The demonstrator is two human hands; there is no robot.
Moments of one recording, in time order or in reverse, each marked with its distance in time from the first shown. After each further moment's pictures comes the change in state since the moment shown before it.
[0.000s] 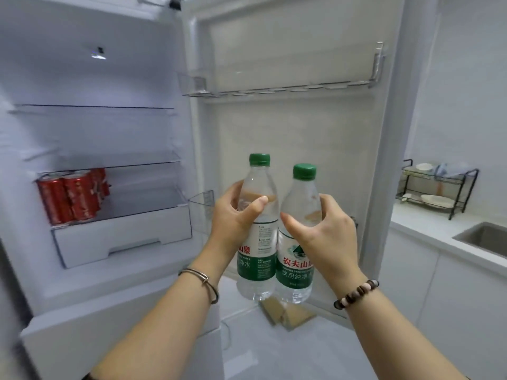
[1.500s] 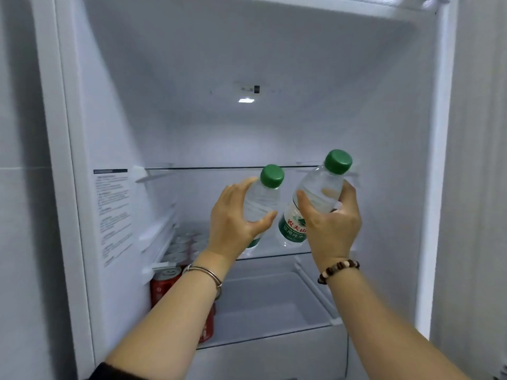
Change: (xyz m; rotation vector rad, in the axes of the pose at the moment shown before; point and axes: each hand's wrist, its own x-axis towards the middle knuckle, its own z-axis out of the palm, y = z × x) left_hand 0.309 -0.096 -0.423 0.919 0.385 0.754; right_hand 0.225 -0.128 0.500 0.583 0.315 -0.125
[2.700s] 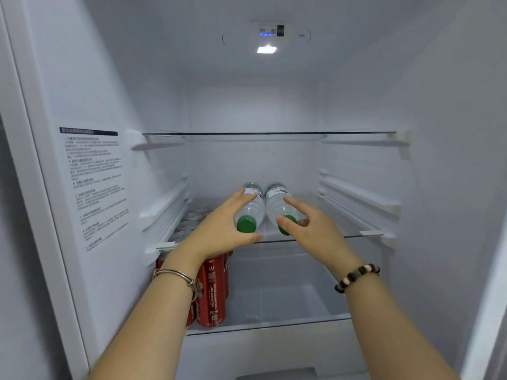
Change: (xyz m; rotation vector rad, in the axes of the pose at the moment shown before) left_hand -0.036 -0.069 -0.022 0.039 -0.775 -0.522; right_hand -0.026 0.071 0.028 -0.285 -0.910 0.312
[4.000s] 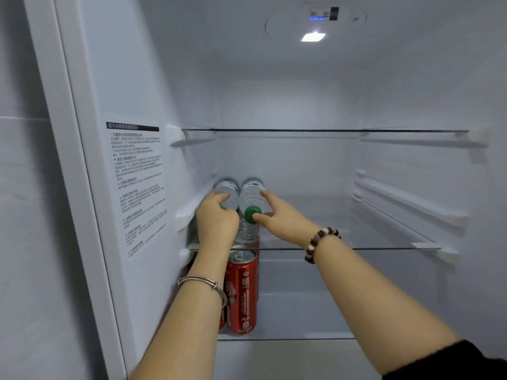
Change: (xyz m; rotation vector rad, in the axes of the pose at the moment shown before) left_hand 0.005 -0.024 -0.017 -0.234 0.702 -0.483; right_hand 0.061 -0.055 0.084 -0.049 -0.383 -0.020
